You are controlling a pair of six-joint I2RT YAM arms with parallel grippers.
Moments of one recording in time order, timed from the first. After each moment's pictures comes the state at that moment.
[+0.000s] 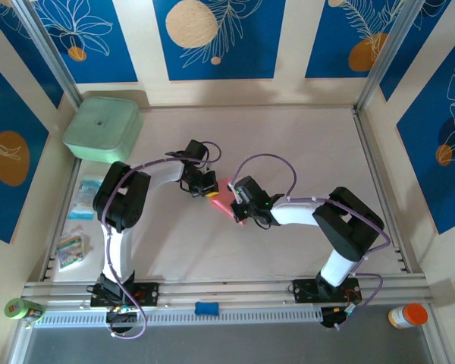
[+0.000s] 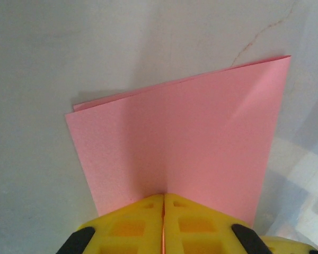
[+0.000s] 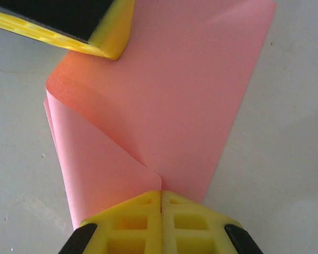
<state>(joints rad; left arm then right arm) -0.50 2.03 1.32 -0.52 0.45 -0.67 0.77 1.67 0.75 0.02 0.06 0.20</state>
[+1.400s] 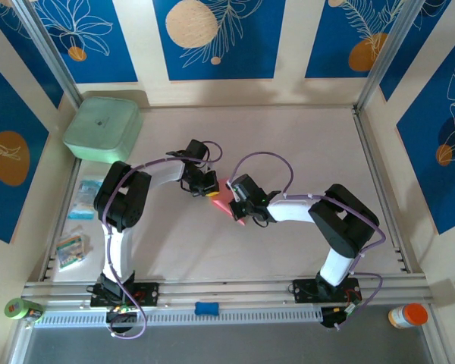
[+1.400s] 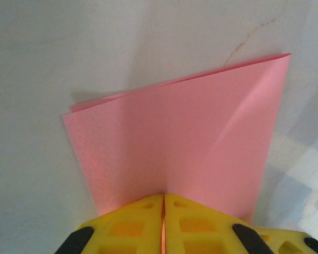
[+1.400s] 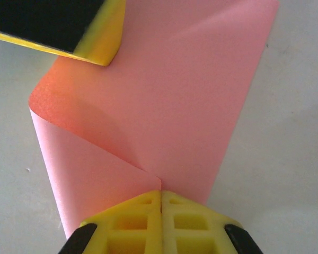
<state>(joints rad) -0.51 2.04 1.34 -0.52 0.45 -0.65 0.77 1.72 0.81 -0.03 0.08 0.21</state>
